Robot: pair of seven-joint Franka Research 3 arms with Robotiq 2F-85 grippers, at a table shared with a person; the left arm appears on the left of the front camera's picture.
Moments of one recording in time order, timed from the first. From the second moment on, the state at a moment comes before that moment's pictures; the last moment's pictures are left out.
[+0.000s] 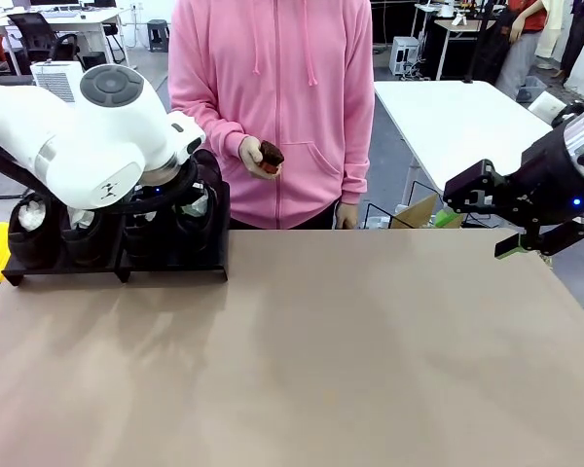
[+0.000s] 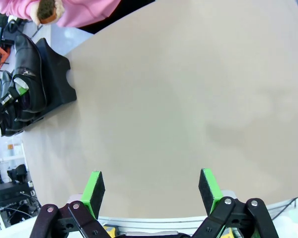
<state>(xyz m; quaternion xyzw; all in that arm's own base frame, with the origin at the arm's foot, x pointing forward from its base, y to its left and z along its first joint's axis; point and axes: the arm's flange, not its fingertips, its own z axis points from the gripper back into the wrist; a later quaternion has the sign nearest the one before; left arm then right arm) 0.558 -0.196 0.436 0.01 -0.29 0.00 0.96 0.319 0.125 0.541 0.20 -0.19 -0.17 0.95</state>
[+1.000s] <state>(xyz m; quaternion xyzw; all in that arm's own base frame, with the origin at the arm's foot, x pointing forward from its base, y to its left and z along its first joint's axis) 0.553 -0.197 0.426 0.02 -0.32 0.01 0.95 0.319 0.125 0.541 0.20 -0.19 -0.17 0.95</state>
